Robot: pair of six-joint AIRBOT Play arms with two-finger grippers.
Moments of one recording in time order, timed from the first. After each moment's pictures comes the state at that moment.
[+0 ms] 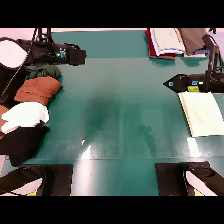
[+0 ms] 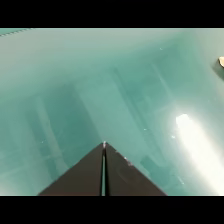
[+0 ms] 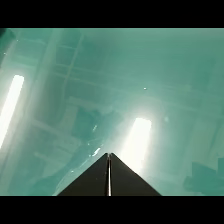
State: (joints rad) left arm -0.41 -1.17 1.49 1.30 -0.87 -1.57; right arm 0.04 -0.88 1.09 -0.99 1.13 1.42
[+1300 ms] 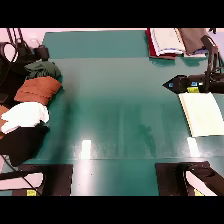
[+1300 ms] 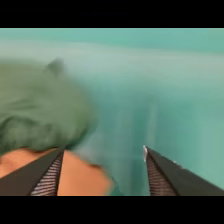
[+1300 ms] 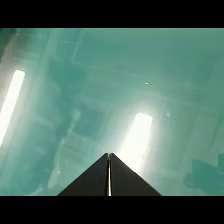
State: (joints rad) left arm 0.01 -1.41 1.49 1.68 -0.74 -1.76; right arm 0.04 -0.88 1.09 -1.00 1.15 1.42
